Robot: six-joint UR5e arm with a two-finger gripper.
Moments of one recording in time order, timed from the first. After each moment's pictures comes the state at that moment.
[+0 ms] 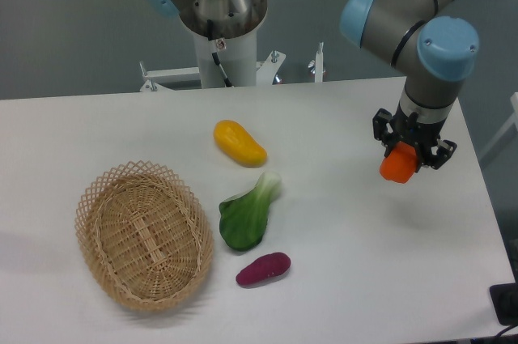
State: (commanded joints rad) arm 2.74 -1.94 -1.55 -1.14 1.58 1.39
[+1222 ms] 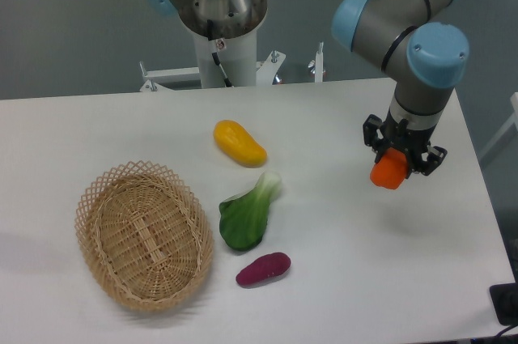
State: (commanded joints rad) arm 2.69 -1.94 -1.56 -1.14 1.58 1.31
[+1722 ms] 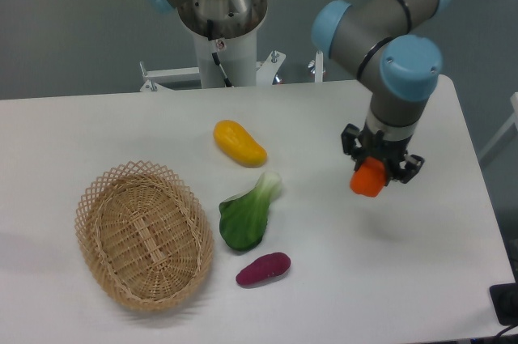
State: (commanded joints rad) arm 2.58 -1.93 -1.60 -1.14 1.58 1.18
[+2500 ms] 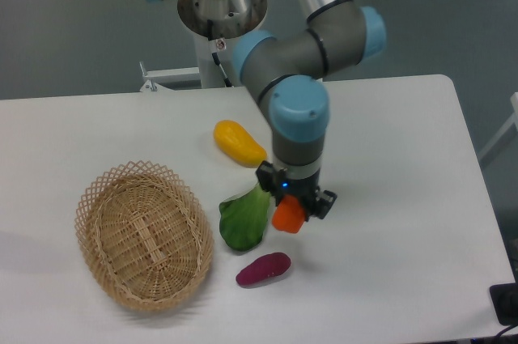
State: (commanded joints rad) arm 2.34 -1.97 -1.61 -1.02 1.58 0.89
